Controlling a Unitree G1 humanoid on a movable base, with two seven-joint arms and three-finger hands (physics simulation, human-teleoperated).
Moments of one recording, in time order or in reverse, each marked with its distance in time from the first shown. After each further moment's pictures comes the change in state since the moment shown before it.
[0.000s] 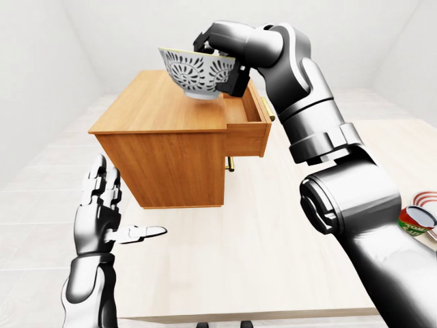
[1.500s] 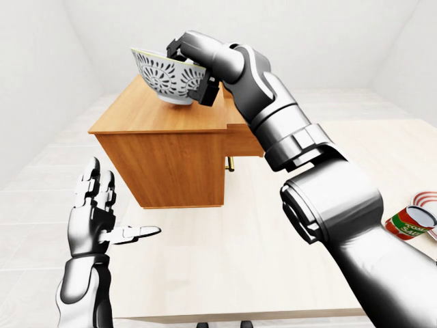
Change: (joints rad) left arm -0.007 0.015 0.042 0.038 -0.025 0.000 -0.003; right arm -0.076 0.126 0.033 0.211 0.117 0.000 -0.238
